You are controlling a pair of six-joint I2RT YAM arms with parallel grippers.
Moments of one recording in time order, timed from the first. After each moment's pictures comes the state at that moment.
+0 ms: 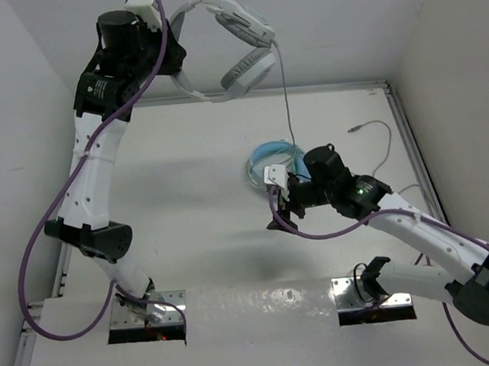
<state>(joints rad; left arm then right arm) -0.31 1.72 2.32 -0.82 0.05 -0.18 0.70 1.10 0.88 -0.46 -0.55 -0.49</state>
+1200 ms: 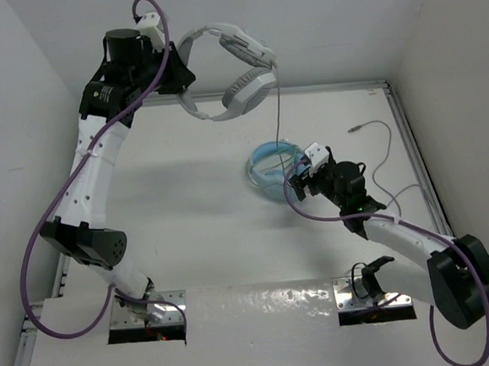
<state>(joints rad) -0.26 1.66 2.08 -0.79 0.25 -0.26 0.40 1.12 0.37 0.48 -0.11 -0.24</state>
